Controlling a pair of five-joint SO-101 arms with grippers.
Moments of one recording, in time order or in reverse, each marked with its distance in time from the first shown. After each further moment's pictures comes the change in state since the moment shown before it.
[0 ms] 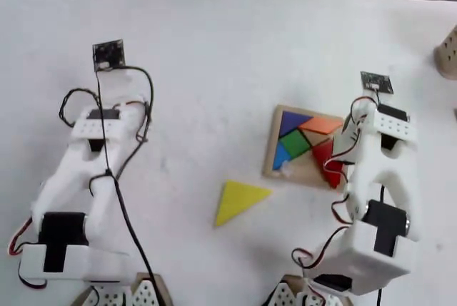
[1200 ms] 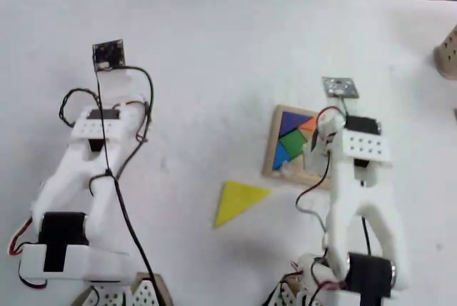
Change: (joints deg) left arm 0.0 0.0 0.0 0.0 0.0; right arm -12.3 -22.8 13.2 9.1 -2.3
